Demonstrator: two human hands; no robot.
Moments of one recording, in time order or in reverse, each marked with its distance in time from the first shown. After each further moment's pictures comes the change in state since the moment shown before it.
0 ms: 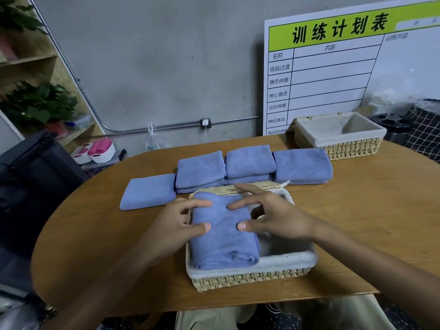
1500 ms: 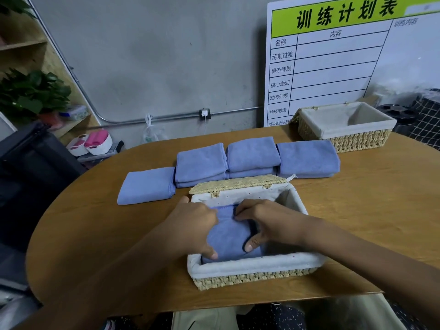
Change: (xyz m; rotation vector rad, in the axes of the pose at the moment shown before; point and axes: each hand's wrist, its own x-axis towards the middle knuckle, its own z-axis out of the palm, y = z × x) left_hand 0.040 -0.001 0.020 1.419 -0.410 0.251; right_hand 0.018 0.019 0.017 -0.491 -0.242 -0.035
